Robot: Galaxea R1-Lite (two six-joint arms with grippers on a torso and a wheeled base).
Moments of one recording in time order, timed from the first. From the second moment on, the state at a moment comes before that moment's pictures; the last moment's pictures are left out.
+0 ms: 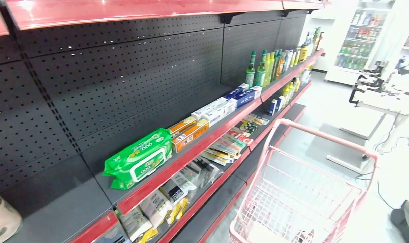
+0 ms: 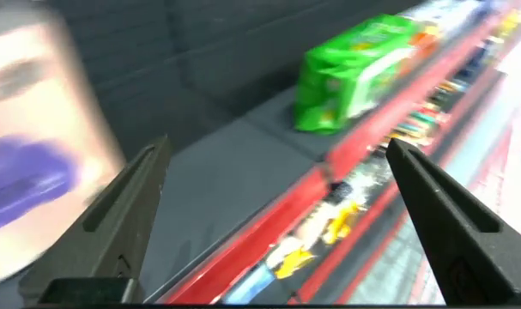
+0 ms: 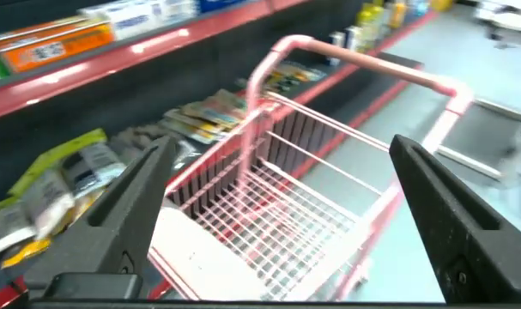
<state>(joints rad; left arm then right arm) 0.00 0.00 0.00 0.00 0.03 0.02 0.00 0.00 0.00 0.00 -0.01 0.00</state>
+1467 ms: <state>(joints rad) 0.00 0.00 0.00 0.00 0.03 0.02 0.14 1.50 -0.53 -0.04 -0.09 0.01</state>
